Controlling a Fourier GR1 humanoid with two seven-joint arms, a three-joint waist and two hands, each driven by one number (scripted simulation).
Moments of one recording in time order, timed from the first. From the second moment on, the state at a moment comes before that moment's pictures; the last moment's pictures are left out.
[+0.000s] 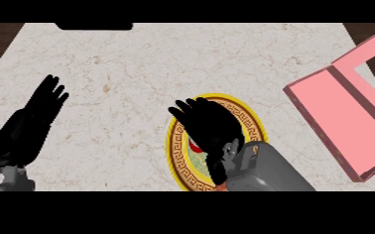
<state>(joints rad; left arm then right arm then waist) -0.02 0.27 0.15 -1.66 0.27 -0.05 0.27 -0.53 -0.05 0.56 -1.64 0.70 0.78 0.60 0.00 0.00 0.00</state>
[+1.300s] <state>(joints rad) -0.04 0.23 0.19 -1.65 0.23 -0.09 0.28 -0.50 -0.03 0.54 -1.49 0.92 0.69 0.33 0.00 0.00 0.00</state>
